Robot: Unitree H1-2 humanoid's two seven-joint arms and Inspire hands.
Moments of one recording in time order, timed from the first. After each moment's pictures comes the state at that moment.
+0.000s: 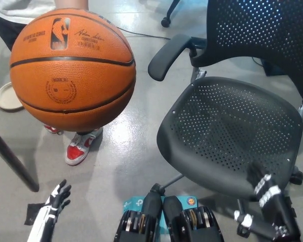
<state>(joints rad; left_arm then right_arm) 0.11 0.18 0.05 0.07 0.01 -0.18 -0.08 0.08 -0.11 0.04 -0.05 0.21 -0.24 0.17</state>
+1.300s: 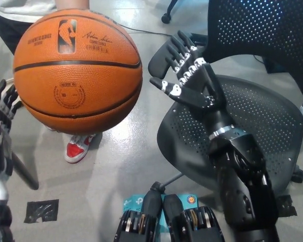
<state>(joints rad) -0.18 0.18 0.22 -0.25 -0.03 0.02 -0.03 -0.59 0.16 -0.02 0.15 0.37 0.10 0.14</state>
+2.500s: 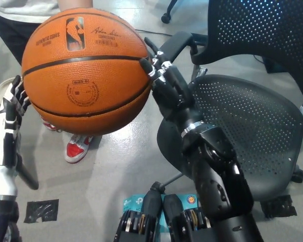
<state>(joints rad) -0.19 0.18 0.18 -0.27 0.03 0.07 -0.03 -0.67 0.21 0.03 0.36 0.34 0.08 0.14</state>
